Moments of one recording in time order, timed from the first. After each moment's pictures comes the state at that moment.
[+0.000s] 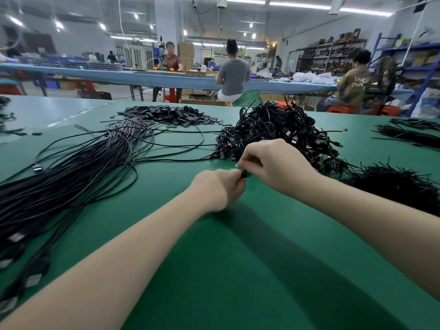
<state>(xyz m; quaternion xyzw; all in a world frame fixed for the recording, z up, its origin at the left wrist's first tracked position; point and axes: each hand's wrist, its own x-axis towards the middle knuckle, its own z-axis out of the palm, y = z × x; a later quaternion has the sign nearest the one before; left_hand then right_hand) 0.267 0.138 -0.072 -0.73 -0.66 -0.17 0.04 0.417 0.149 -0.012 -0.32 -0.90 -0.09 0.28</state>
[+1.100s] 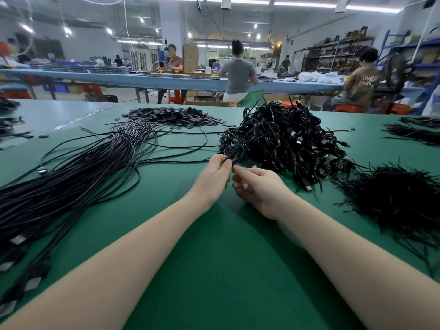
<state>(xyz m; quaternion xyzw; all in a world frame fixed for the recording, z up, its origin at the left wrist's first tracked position) 0.254 0.153 -0.084 -0.56 -0.52 -0.56 -0.33 0.379 0.166 -0.075 -0.35 -0.47 0.68 0.45</state>
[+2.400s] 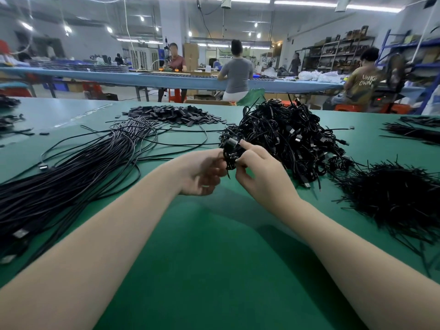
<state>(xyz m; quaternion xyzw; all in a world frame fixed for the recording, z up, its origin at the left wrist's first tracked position) 0.230 0.132 -0.029 -0.45 -0.58 -0.37 -0.58 0.392 0.153 -0.061 -0.25 -0.85 -0.09 0.46</state>
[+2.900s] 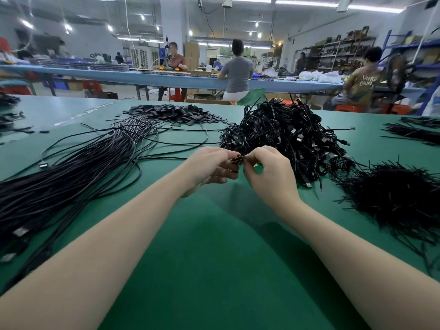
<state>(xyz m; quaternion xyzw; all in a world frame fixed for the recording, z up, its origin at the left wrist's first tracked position) 0.238 0.132 -0.041 -0.55 -0.51 -0.47 -0.46 0.394 0.157 -0.063 -0.36 -0.78 0.00 0.50</state>
